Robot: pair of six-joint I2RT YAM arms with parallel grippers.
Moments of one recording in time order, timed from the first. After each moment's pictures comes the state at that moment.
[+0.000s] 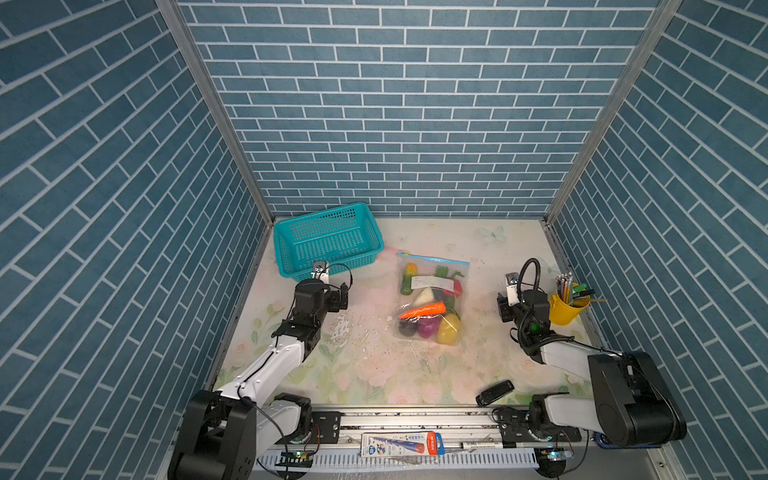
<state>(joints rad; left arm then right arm) -0.18 1.14 0.49 0.20 -0.15 -0.02 0.14 1.34 0.29 0.63 0.09 -0.20</state>
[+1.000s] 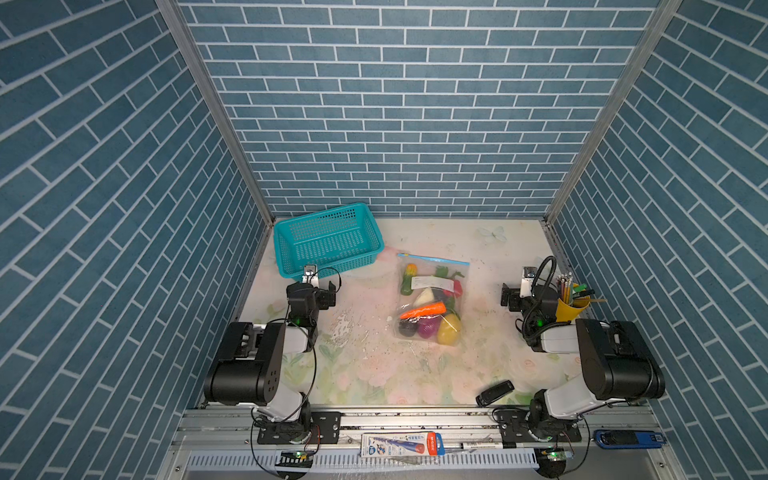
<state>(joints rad) -0.03 1.53 0.37 0.77 -0.14 0.06 0.01 1.54 0.35 0.79 0.04 -0.08</state>
